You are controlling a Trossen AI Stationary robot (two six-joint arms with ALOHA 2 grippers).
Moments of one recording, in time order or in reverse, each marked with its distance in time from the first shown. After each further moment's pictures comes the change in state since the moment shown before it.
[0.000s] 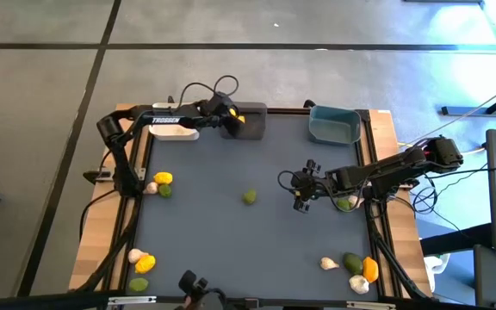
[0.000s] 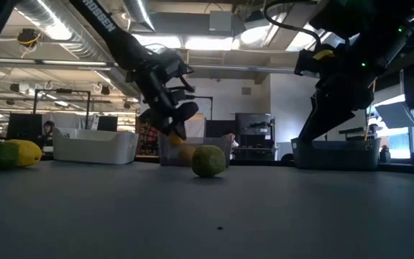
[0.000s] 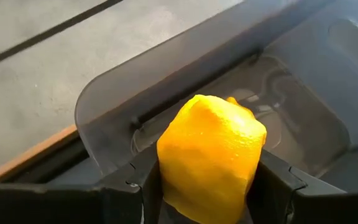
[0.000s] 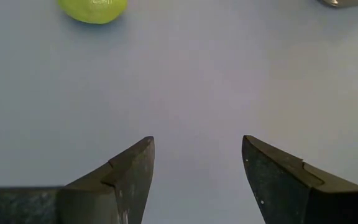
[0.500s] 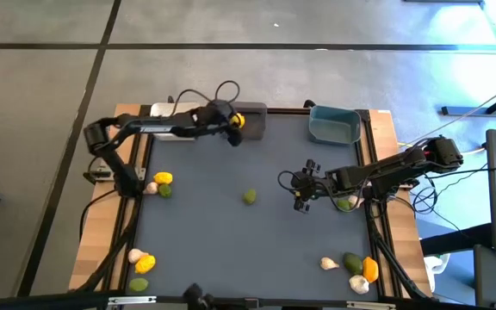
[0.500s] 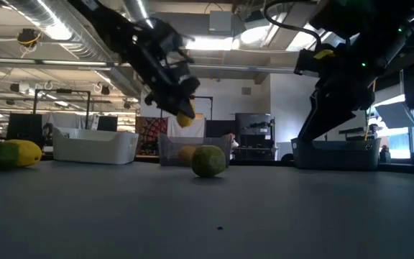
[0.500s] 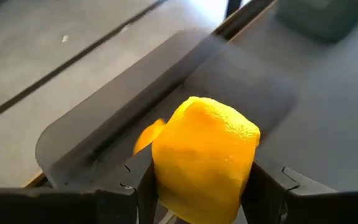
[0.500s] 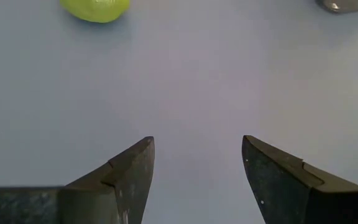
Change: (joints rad) left arm -0.112 -0.136 -0.065 0.056 -0.002 0.144; right arm 0.000 0.000 0.000 0.002 0.000 -0.026
